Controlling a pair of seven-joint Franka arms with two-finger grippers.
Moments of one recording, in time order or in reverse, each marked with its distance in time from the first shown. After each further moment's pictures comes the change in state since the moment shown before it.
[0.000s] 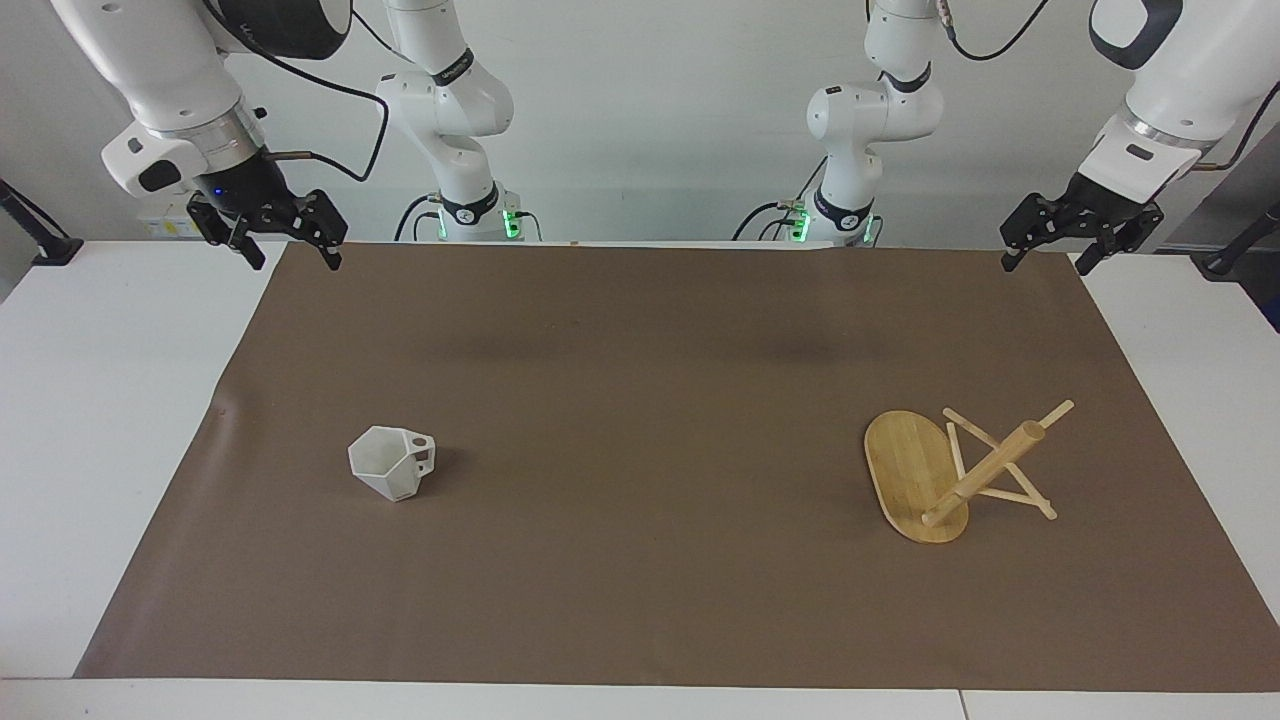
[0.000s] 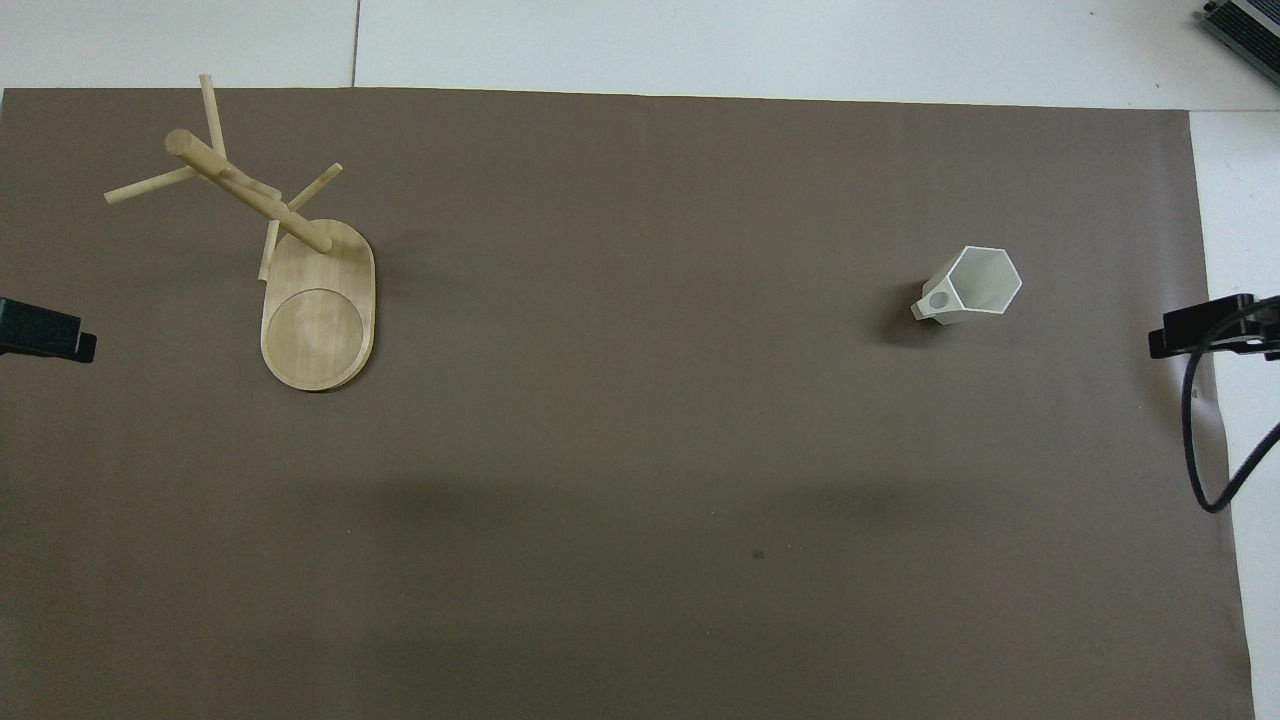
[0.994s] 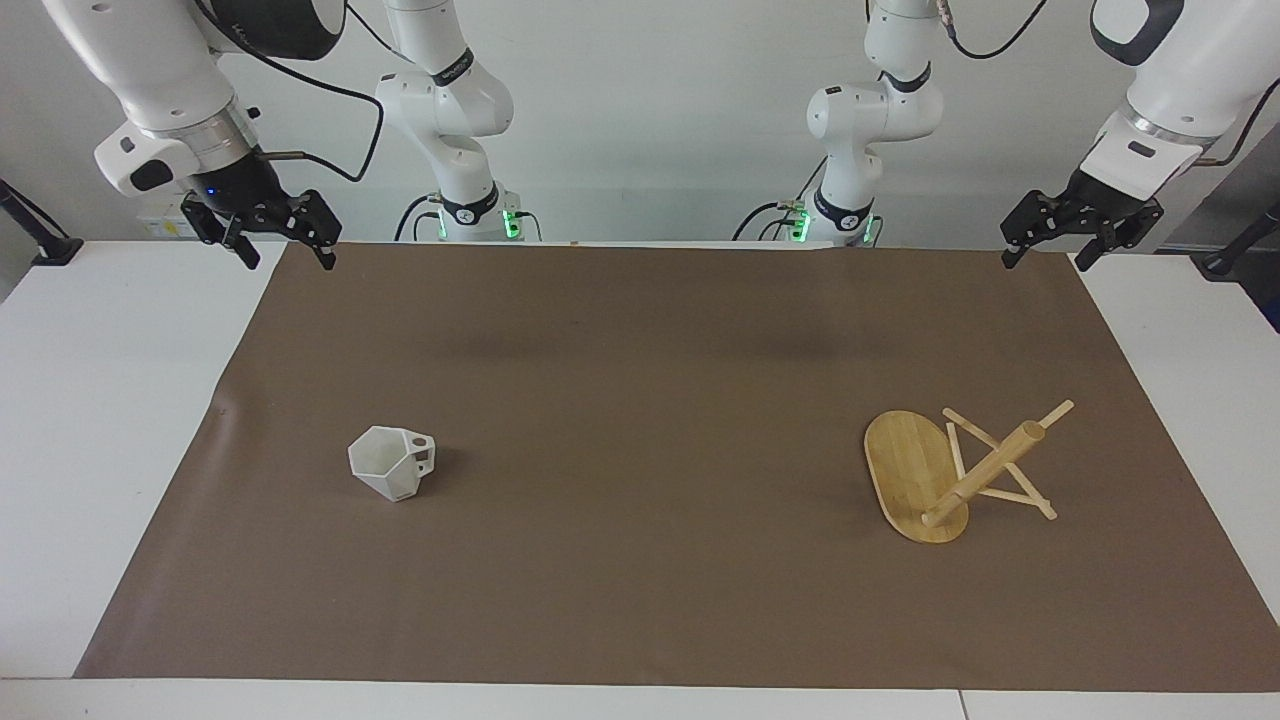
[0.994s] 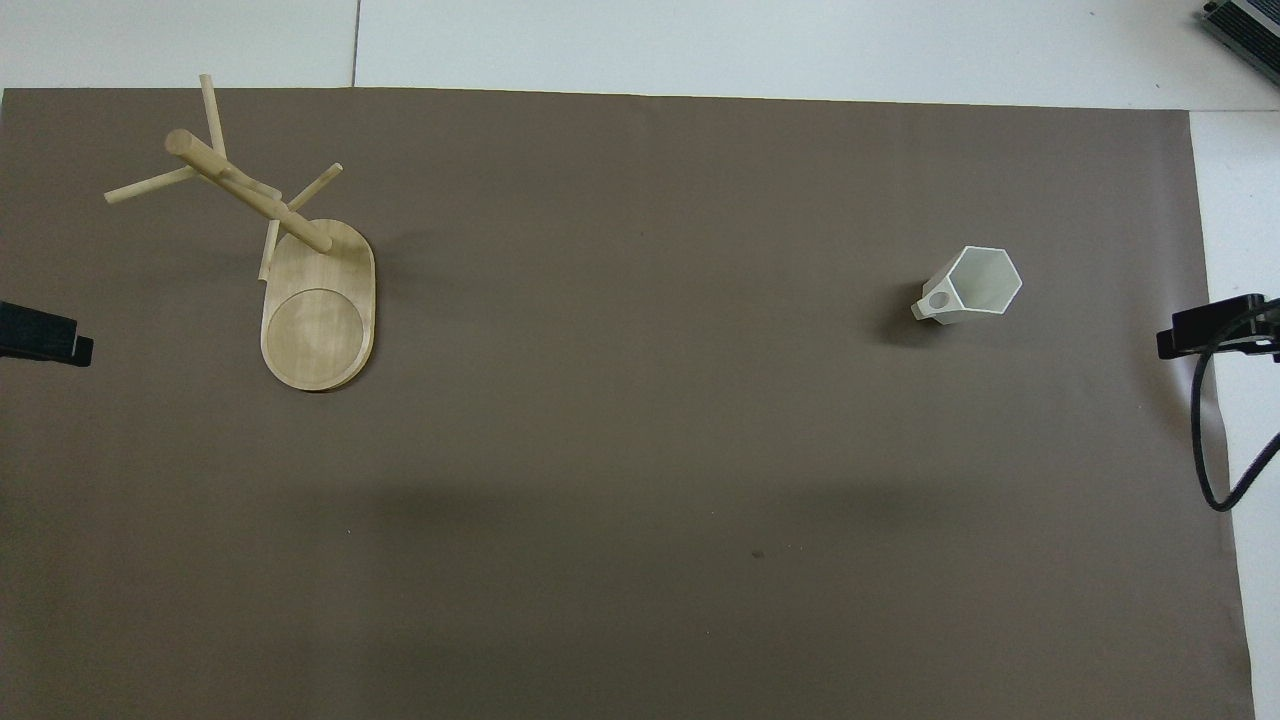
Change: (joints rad) left arm 0.000 -0.006 0.000 0.000 0.000 -0.013 -0.017; right arm -0.006 0.000 -0.004 0.000 0.000 -0.001 0.000
